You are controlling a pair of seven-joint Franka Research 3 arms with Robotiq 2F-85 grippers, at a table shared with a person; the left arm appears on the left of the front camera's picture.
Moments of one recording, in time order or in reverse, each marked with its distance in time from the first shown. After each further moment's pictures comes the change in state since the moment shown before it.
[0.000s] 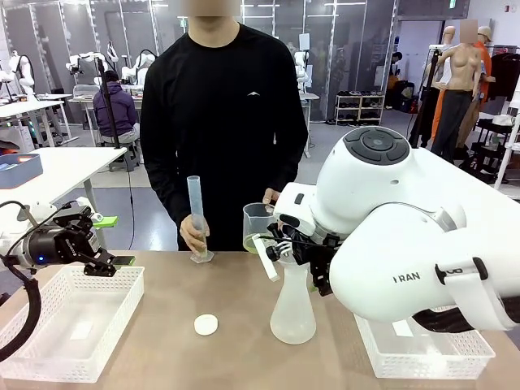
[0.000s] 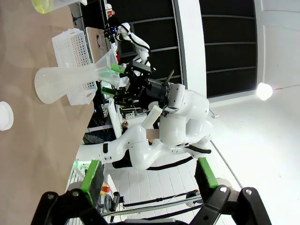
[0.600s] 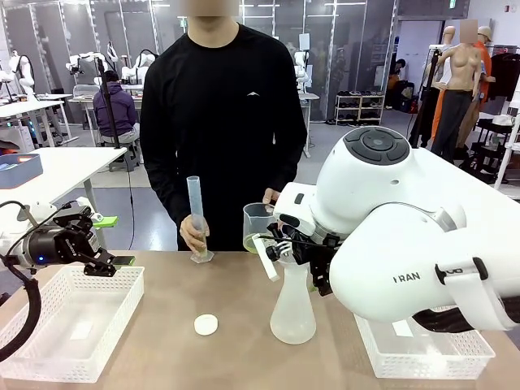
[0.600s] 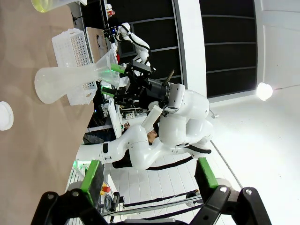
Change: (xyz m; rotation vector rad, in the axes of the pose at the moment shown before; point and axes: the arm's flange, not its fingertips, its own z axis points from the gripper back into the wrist) left arm 0.000 0.000 0.000 0.000 0.000 0.000; right arm 0.000 0.000 0.000 -0.001 -0.001 0.000
